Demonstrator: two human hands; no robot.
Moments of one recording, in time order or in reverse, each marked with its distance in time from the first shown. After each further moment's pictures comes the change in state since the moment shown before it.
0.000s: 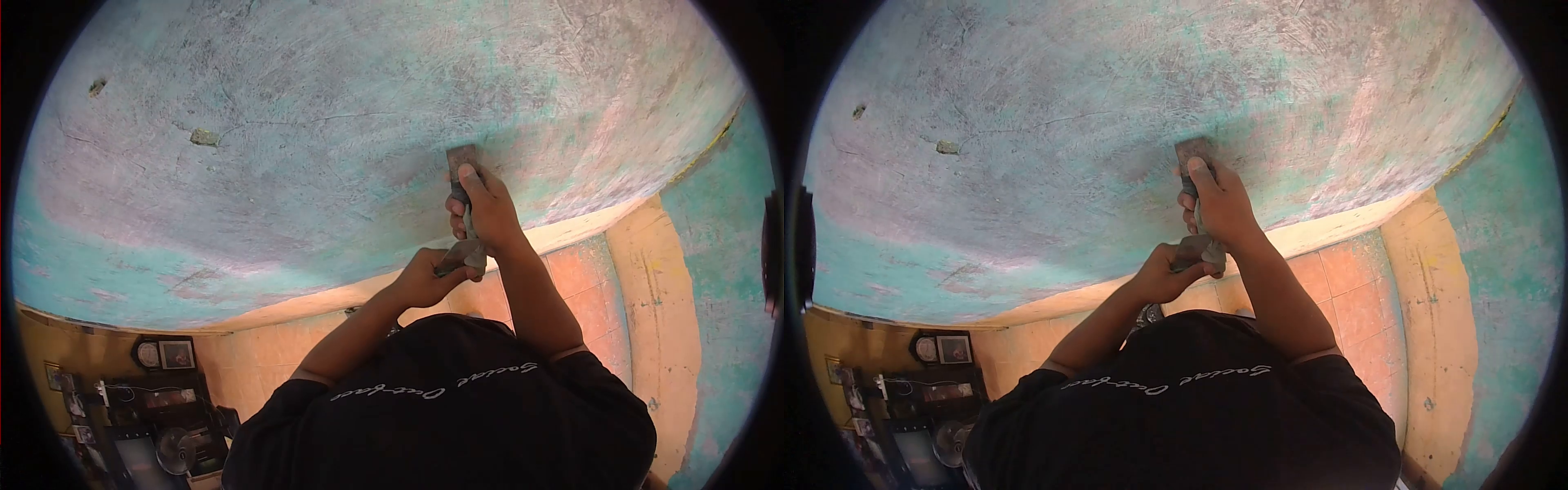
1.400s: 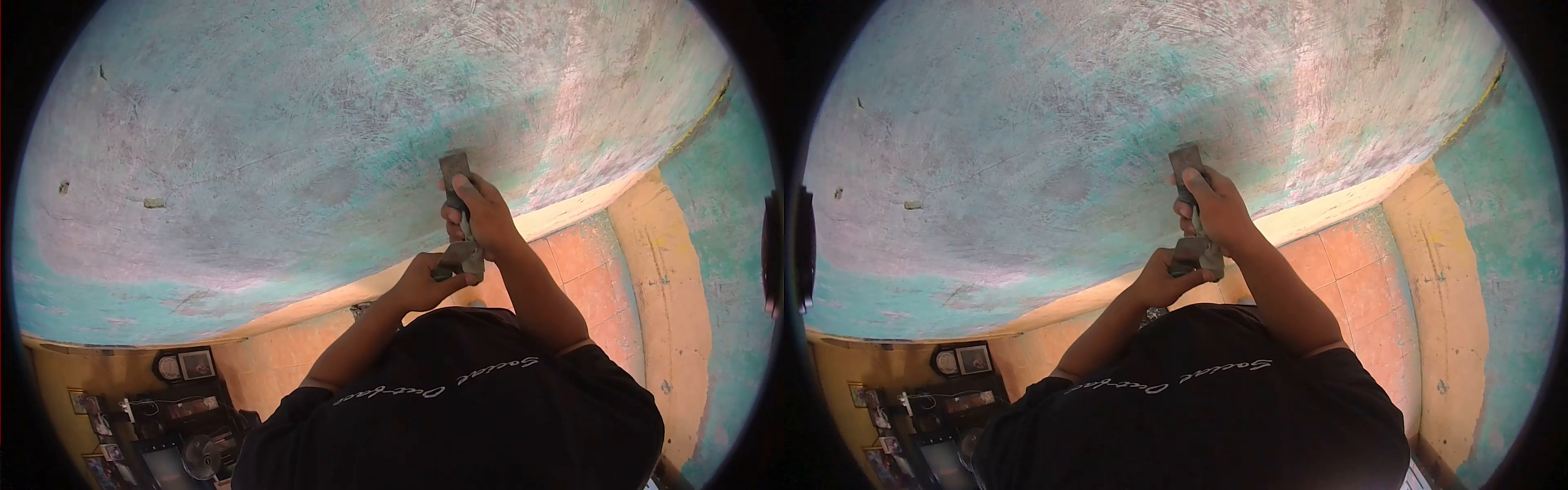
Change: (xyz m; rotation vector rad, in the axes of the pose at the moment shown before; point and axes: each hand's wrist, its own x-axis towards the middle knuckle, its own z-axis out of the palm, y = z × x) left_hand 0.040 0.005 0.047 -0.006 -0.034 -0.250; right_hand -0.005 -0.006 -0.078 0.148 -0.052 0.029
